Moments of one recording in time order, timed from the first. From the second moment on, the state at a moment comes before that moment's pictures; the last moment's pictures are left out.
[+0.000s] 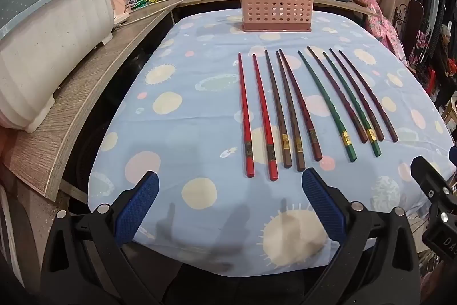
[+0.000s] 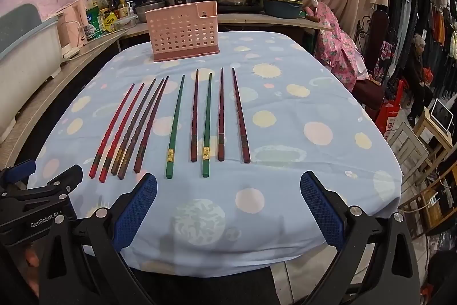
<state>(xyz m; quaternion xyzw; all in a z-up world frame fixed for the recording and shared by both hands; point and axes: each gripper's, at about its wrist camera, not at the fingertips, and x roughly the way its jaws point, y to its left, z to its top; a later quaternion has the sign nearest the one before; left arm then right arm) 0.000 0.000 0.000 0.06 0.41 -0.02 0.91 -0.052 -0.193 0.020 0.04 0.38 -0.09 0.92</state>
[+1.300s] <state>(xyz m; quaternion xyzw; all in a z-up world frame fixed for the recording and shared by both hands) 0.001 -0.001 -0.004 0.05 0.42 -0.02 0.91 -0.052 -0.190 0.019 0.04 0.38 -0.09 0.92</state>
